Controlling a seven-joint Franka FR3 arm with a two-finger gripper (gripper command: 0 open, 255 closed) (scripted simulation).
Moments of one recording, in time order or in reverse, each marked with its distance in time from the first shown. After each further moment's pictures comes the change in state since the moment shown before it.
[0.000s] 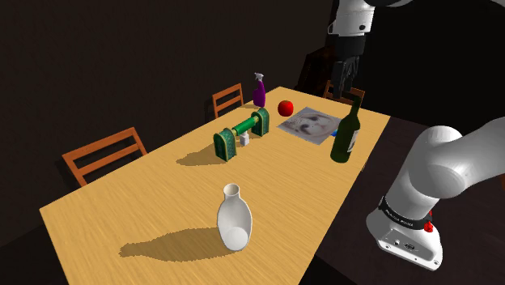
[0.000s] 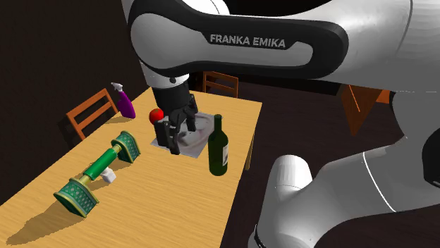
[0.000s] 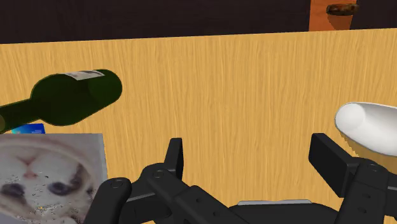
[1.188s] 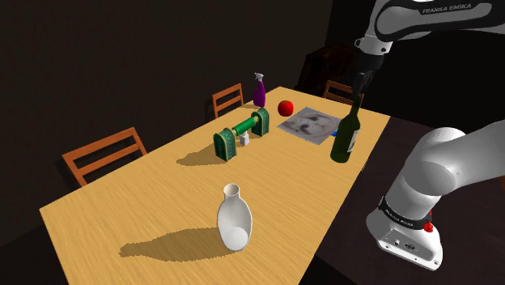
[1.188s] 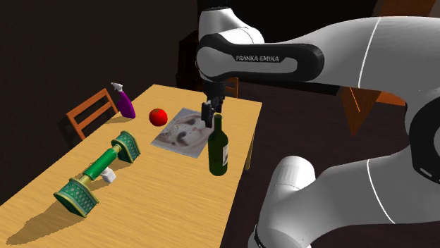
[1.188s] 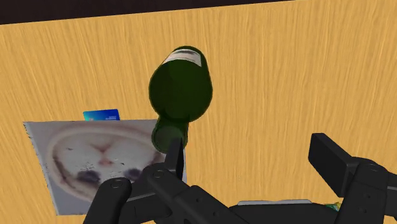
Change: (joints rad) arm -0.141 -0.016 -0.352 -0.164 -0.269 0.333 -0.322
